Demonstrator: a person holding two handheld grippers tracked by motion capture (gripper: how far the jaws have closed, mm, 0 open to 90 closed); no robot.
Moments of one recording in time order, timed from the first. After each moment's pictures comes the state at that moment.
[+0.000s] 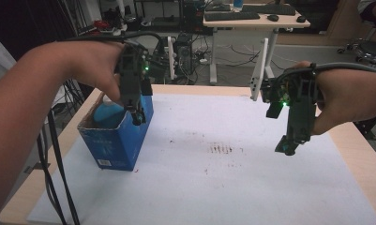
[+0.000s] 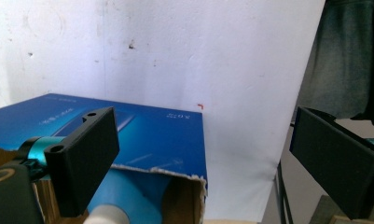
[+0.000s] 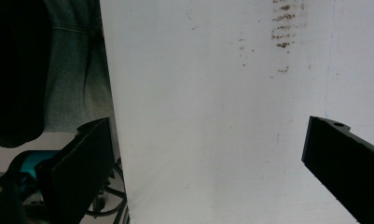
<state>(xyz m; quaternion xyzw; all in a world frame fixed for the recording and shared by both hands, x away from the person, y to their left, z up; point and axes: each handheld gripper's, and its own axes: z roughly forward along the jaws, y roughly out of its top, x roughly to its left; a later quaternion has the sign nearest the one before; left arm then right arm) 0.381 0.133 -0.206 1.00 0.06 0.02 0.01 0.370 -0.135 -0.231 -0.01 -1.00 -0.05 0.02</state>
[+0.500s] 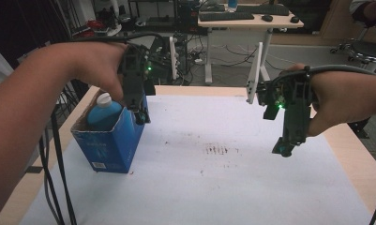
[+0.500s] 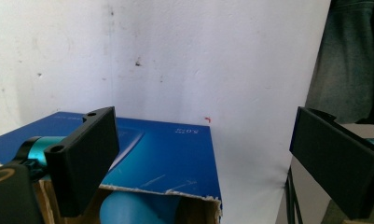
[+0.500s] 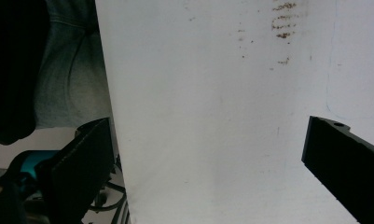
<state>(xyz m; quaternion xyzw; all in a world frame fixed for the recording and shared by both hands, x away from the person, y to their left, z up) 0.390 0.124 -0.207 1.00 0.05 0.01 0.02 0.373 -0.138 -0.234 -0.01 -1.00 -0.04 0.02</state>
